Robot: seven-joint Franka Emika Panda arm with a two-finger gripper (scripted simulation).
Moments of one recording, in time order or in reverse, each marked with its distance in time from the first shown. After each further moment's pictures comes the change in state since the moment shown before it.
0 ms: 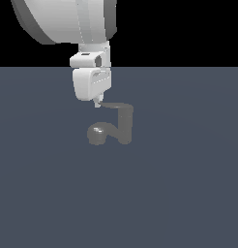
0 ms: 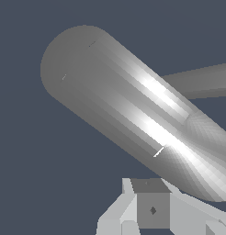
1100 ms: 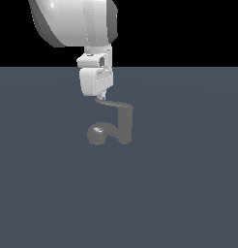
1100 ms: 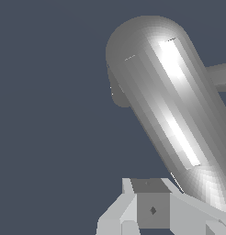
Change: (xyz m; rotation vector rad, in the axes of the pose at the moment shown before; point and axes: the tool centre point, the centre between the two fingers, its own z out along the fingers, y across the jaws) arm -0.008 -0.048 0.001 -0.001 0.002 0.010
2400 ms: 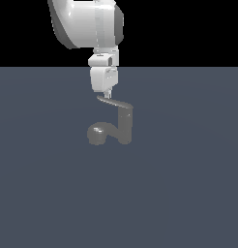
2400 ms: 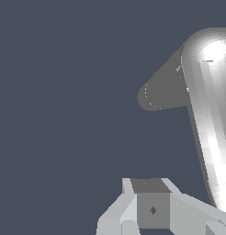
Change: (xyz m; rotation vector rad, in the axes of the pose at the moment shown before) arm 0.007 -0.051 0.000 -0.006 -0.001 -0.008
